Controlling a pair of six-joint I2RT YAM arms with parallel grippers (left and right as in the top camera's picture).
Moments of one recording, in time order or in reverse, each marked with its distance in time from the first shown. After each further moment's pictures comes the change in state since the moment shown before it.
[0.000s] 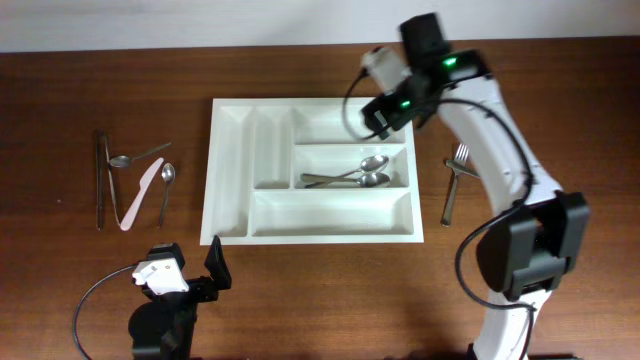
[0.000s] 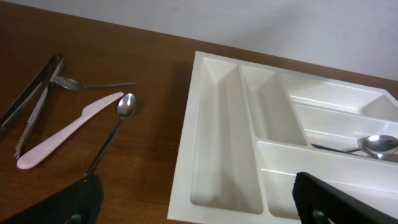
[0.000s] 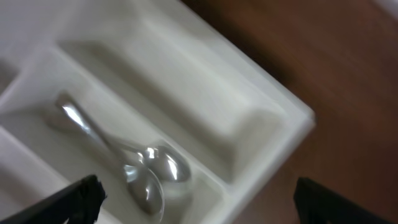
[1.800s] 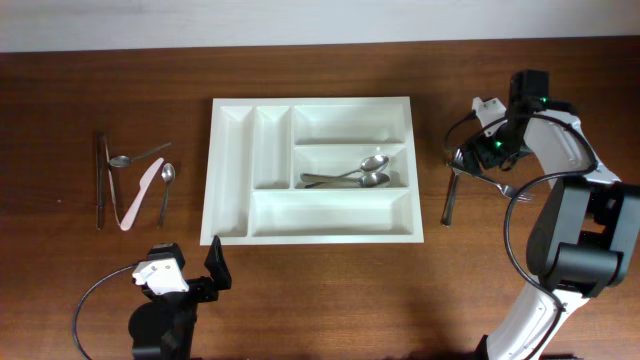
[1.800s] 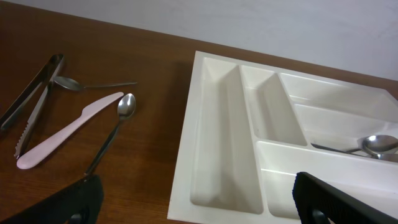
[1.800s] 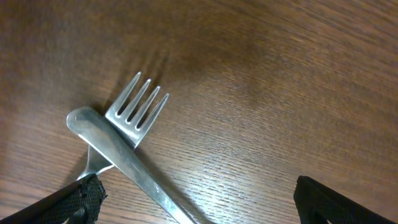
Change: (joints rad) left arm 0.000 0.000 0.000 0.000 0.000 0.000; right arm -0.422 0.000 -0.435 0.251 0.151 -0.159
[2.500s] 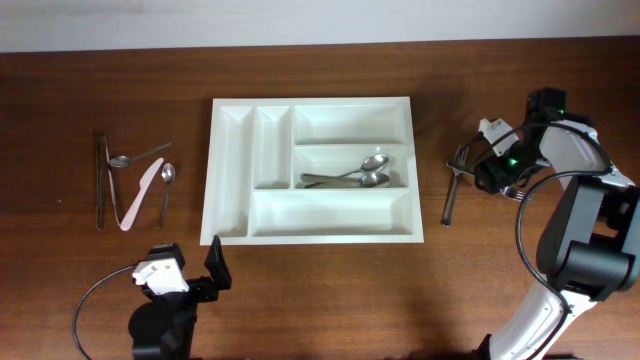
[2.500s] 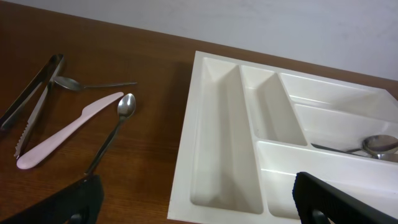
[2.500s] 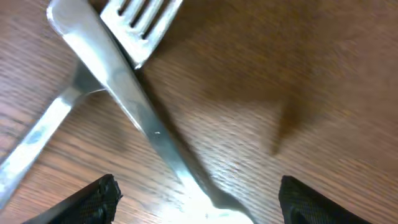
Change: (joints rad) left arm 0.000 0.000 0.000 0.000 0.000 0.000; right arm -0.086 0.000 -0.075 -0.052 -0.090 -0.185
